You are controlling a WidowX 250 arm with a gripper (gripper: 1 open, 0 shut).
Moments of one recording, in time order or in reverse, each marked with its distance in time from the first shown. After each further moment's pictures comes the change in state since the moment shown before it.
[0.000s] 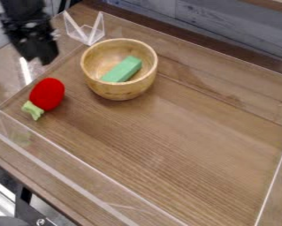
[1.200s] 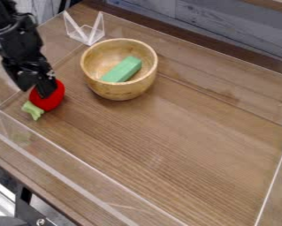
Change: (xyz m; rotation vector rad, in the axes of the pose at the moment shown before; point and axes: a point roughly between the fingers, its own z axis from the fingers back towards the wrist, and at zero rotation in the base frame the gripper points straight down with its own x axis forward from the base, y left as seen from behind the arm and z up) arm -0.003 0.003 -0.055 0.026 0.009 -0.122
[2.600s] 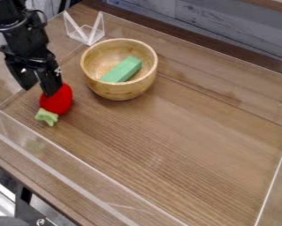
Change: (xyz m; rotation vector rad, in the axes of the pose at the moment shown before) arm 0.001 -0.006 0.006 0.031 0.030 0.084
